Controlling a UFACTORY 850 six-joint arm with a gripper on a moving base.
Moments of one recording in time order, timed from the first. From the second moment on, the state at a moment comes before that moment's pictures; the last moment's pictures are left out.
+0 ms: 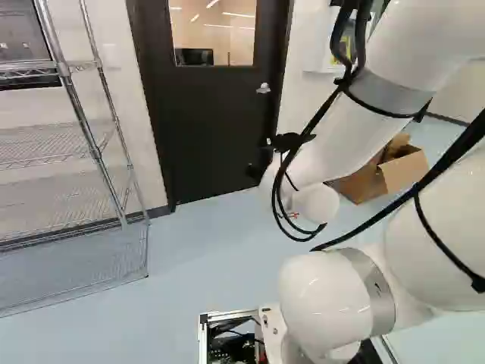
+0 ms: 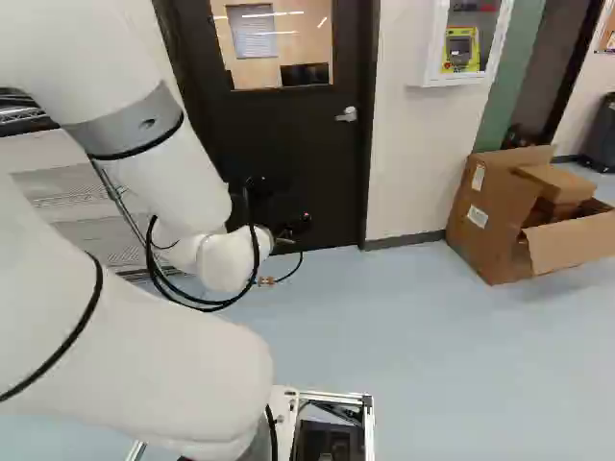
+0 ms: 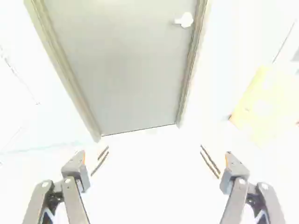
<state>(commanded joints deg) 0.0 15.1 -5.7 0.0 50.0 0.0</state>
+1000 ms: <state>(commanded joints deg) 0.0 15.1 -5.7 0.0 50.0 0.0</state>
